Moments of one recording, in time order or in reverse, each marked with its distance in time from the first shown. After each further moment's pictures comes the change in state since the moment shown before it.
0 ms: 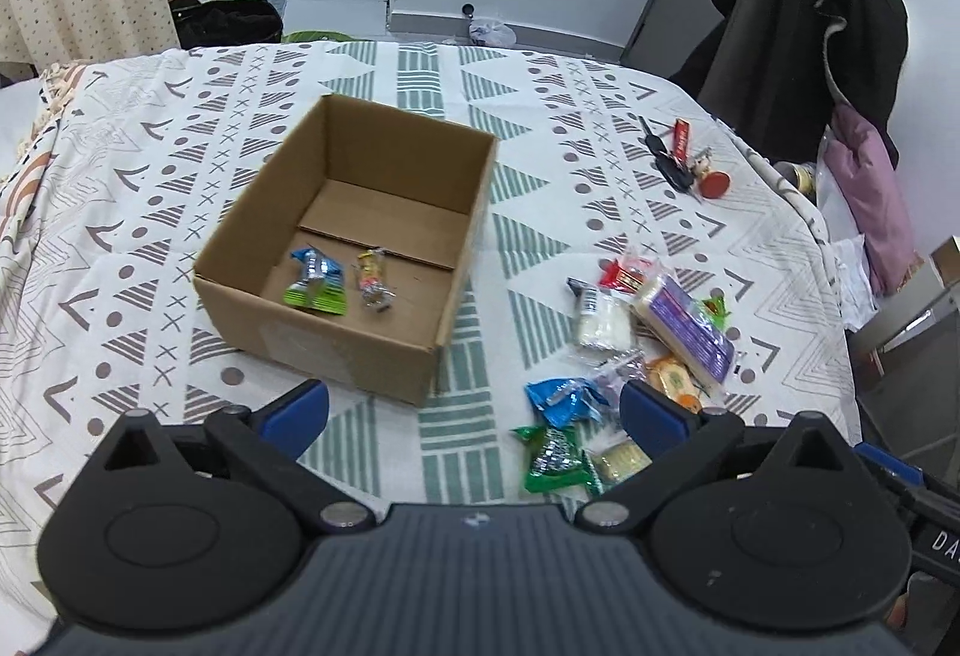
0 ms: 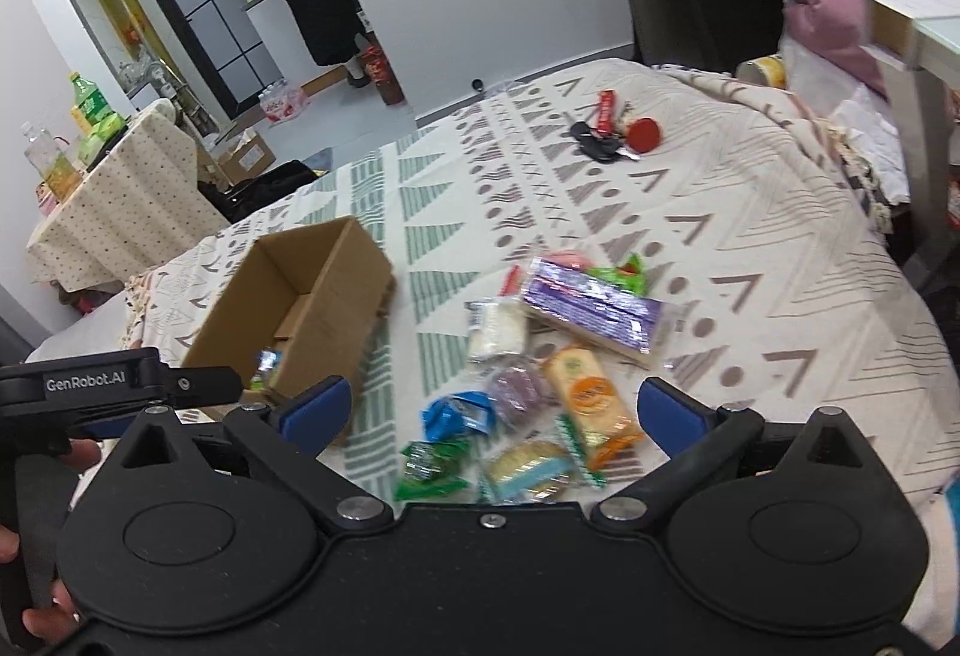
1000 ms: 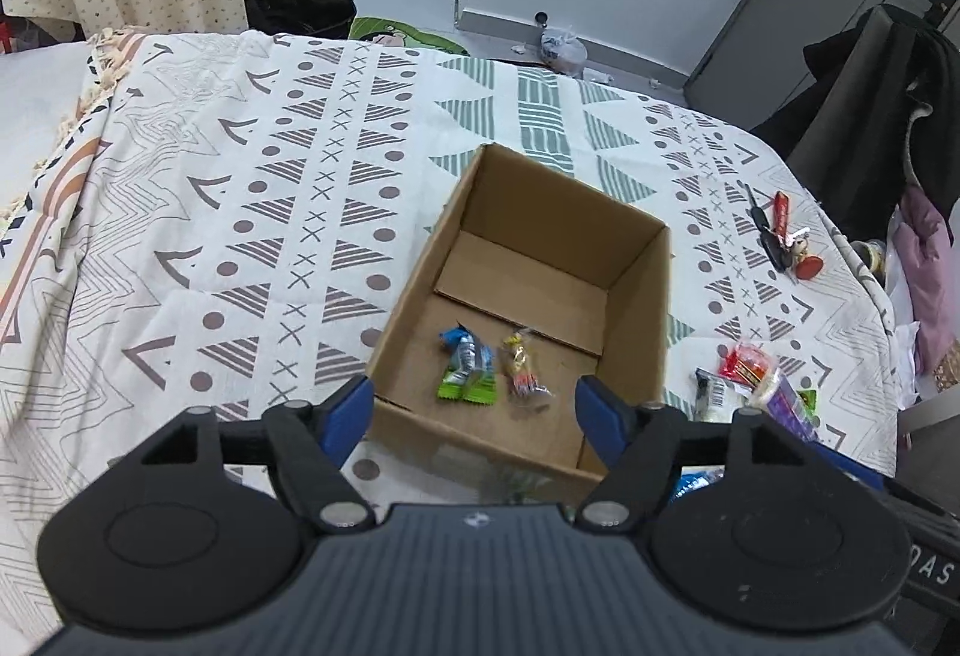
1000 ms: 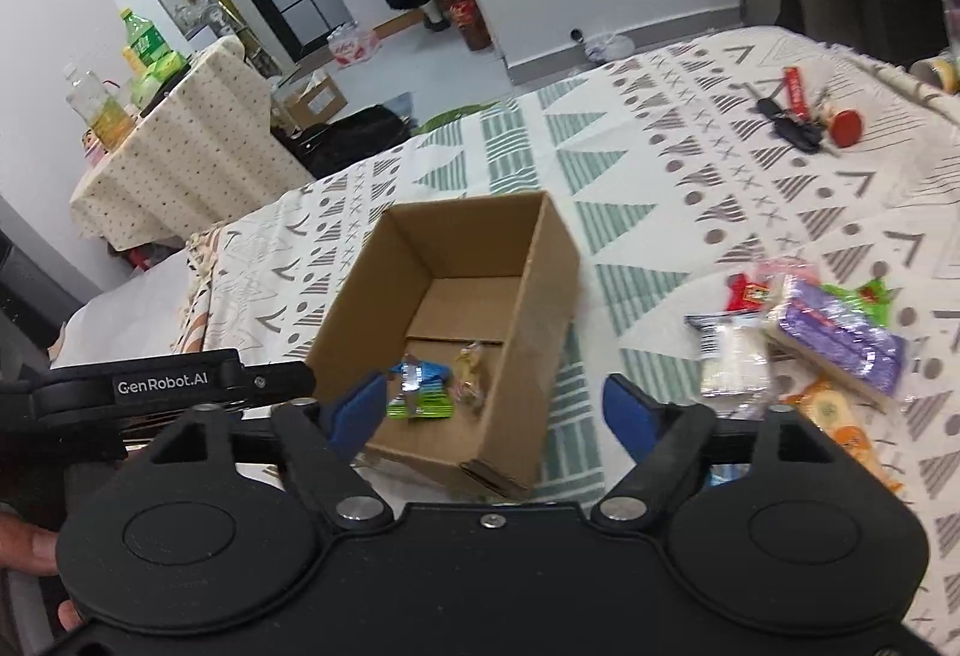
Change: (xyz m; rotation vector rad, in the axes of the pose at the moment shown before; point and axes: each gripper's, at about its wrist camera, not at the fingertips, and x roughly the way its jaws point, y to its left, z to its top) left arm 0.024 0.117 0.064 -0.121 0.020 0.016; right arm 0.080 0.131 0.033 -0.062 0.106 0.113
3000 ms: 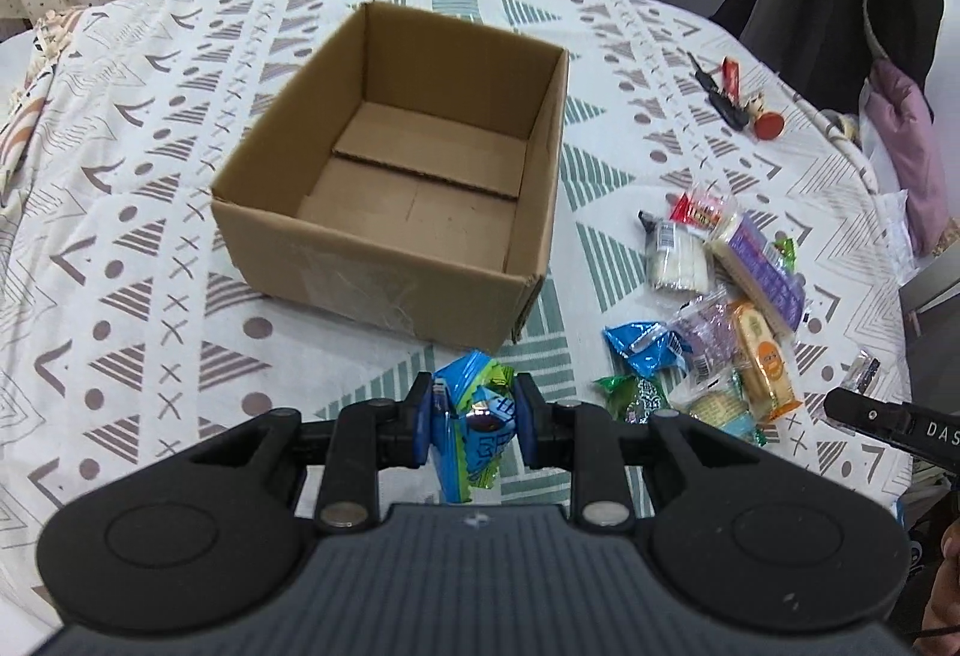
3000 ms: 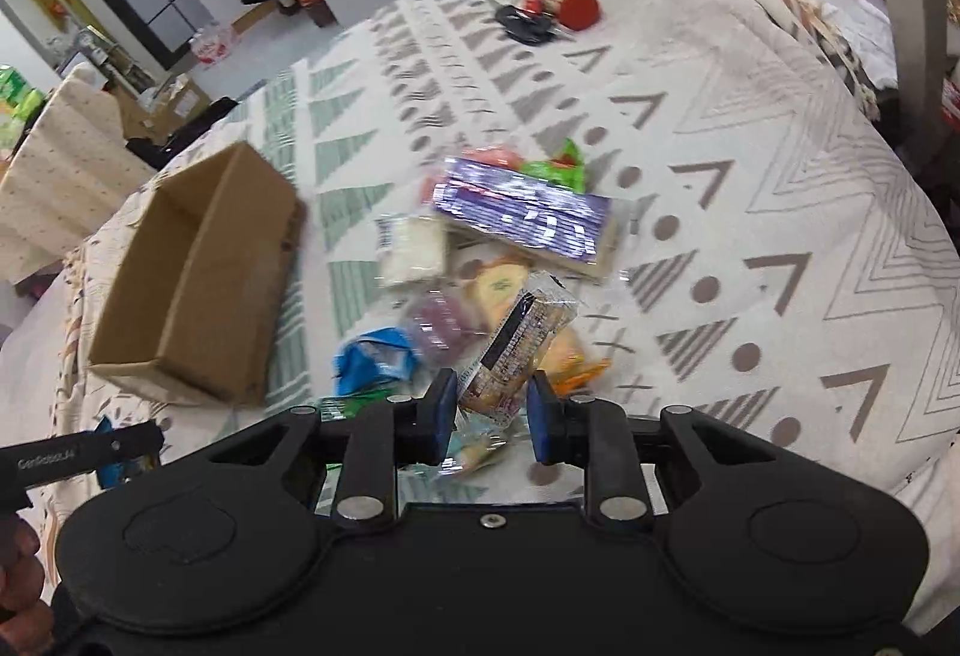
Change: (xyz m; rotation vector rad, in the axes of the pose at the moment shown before) left arm 0.022 -0.059 -0.085 0.116 0.083 0.000; right arm -0.036 -0.149 -0.050 0.168 0.089 -0.156
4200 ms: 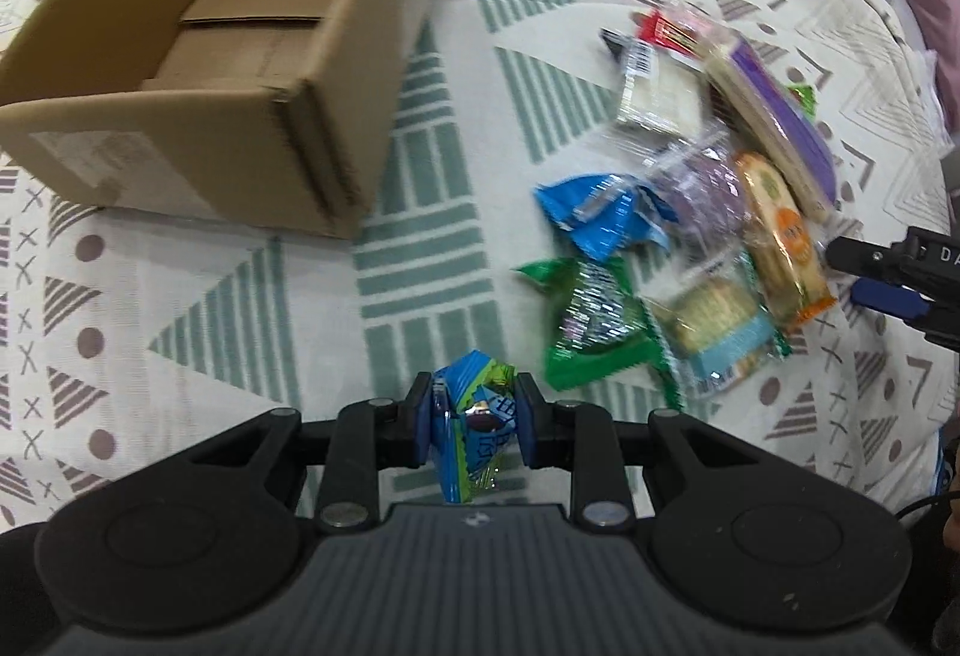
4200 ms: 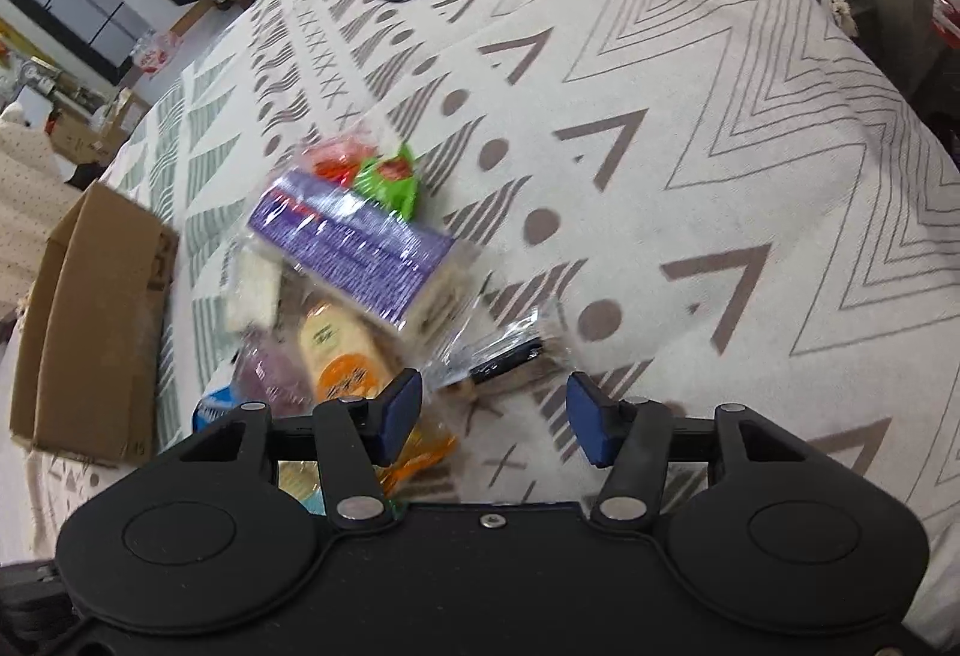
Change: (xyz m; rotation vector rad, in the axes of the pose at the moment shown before) left arm 0.090 -0.062 -0.024 0.089 0.247 0.037; right arm 0.070 -0.087 0.024 0.142 0.084 -0.043
